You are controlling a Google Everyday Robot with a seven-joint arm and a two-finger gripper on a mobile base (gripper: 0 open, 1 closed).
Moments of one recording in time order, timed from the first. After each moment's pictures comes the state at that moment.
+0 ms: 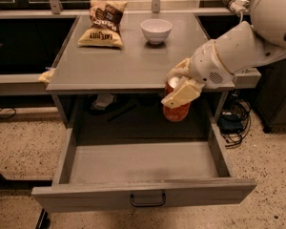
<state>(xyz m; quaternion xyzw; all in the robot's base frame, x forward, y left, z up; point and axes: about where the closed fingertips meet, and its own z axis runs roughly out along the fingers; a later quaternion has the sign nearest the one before) 0.538 -0.083 0.901 -0.62 0.69 0.16 0.33</state>
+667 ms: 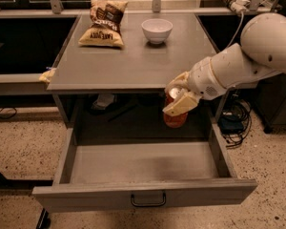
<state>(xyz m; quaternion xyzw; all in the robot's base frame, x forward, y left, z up) 0.561 -0.094 0.850 -0.62 0.69 0.17 0.34</state>
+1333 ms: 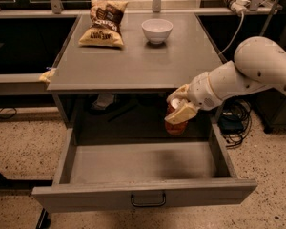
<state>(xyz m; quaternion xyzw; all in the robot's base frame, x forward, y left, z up) 0.580 -0.105 0.793 -0.61 0.69 0.18 0.33</state>
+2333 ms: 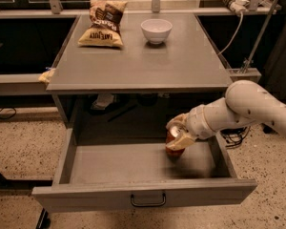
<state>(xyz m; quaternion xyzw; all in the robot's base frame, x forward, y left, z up) 0.563 -0.114 0.691 -0.64 0.67 0.17 0.33</state>
